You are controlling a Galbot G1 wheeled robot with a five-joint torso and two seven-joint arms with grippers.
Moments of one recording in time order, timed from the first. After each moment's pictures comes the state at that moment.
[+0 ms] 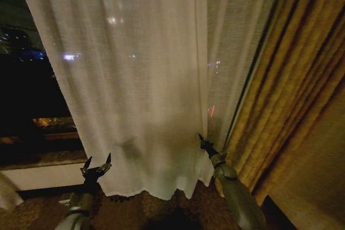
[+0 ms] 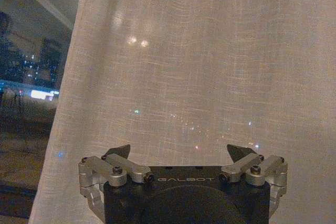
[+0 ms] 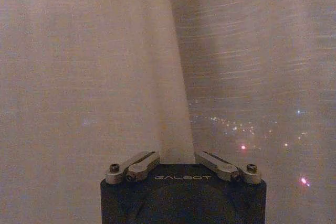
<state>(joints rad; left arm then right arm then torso) 1.52 -1.37 -0.79 -1.99 -0.46 -0.07 0.09 -0.80 1.30 0.47 1.14 0.33 0.27 -0.34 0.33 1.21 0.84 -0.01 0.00</state>
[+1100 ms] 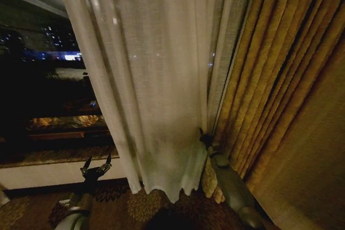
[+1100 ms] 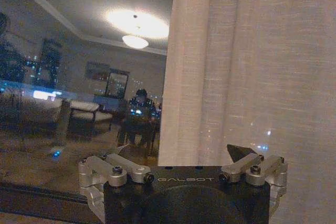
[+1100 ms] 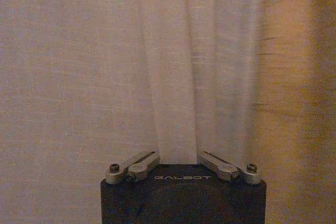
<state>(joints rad) 1.52 -1.37 -0.79 -1.99 -0.46 -0.07 0.09 -0.60 1.30 0.45 0.92 0.14 0.27 -0.02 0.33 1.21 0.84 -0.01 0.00</state>
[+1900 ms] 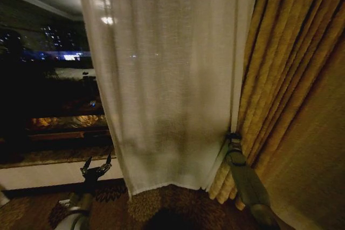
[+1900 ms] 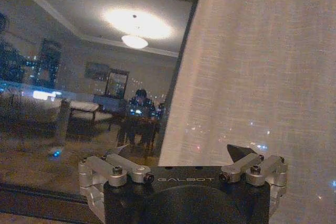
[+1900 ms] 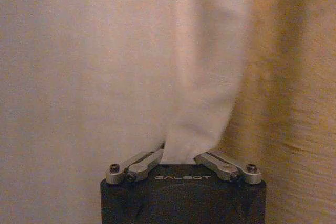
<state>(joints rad) 1.52 -1.37 -0.79 -1.99 -0.46 -0.07 0.09 -0.66 1.23 0.50 1.07 0.12 0.16 0.15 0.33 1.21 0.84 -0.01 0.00</state>
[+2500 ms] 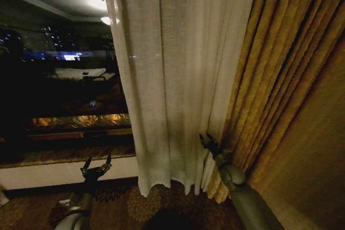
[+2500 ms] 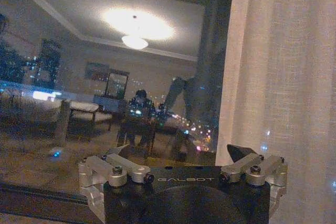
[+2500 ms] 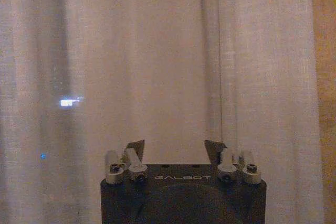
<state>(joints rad) 1.52 -1.37 -0.79 -1.99 -0.46 -0.07 0.09 -1.01 1.18 0.41 1.61 0.40 -0.02 -0.07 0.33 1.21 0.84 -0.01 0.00</state>
